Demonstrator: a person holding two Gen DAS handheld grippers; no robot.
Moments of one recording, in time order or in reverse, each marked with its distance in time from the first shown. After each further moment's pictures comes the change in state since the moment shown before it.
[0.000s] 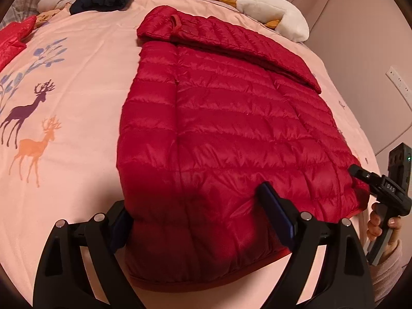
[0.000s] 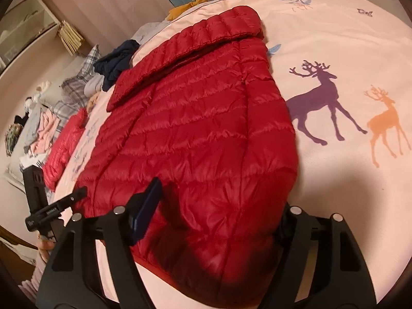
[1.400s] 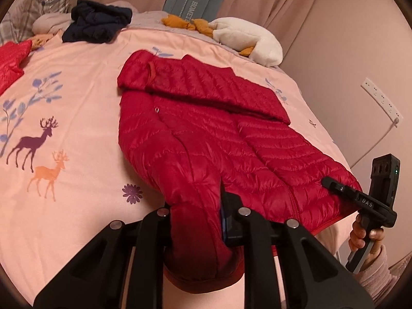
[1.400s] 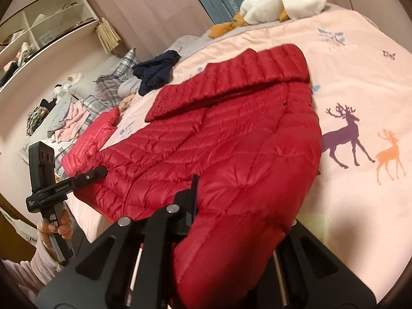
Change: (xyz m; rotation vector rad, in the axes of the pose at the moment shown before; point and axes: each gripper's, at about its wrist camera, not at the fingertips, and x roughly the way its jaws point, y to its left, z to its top) left arm -0.065 -0.029 0.018 0.041 -0.140 -0.091; right arm -0.052 0.052 -0.001 -0.161 -0.099 0.119
